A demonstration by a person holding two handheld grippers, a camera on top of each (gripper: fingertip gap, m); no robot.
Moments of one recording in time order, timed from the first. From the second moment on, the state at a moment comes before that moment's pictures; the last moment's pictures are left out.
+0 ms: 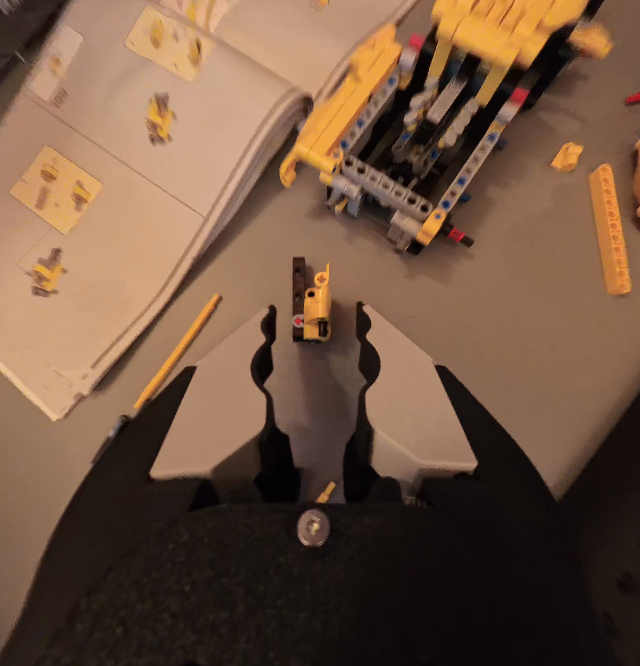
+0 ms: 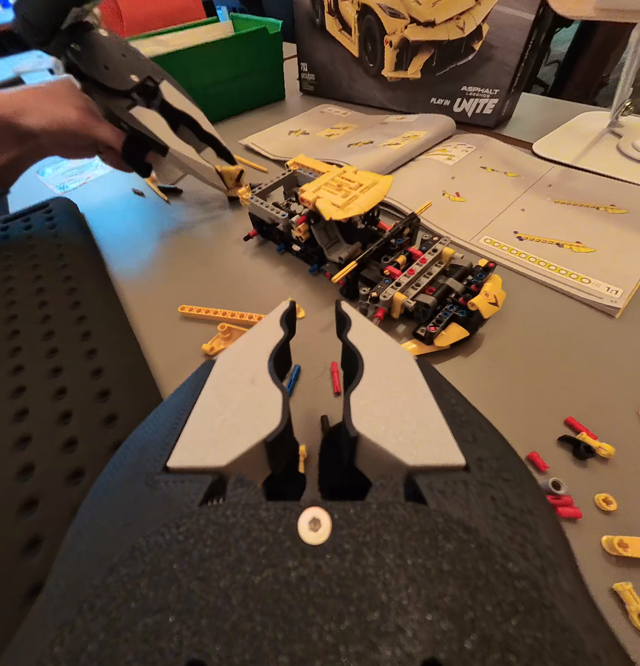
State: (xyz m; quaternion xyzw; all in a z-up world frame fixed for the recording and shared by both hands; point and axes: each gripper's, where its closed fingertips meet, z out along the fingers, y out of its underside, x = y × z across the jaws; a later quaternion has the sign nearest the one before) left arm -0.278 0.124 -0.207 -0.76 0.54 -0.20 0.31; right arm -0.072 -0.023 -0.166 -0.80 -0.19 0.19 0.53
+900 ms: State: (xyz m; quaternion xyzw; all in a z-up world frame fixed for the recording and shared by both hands) left arm -0.167 0.229 -0.141 -0.74 0.36 -0.29 0.49; right arm 0.024 0.154 -0.171 -0.86 -0.12 0.07 0.49
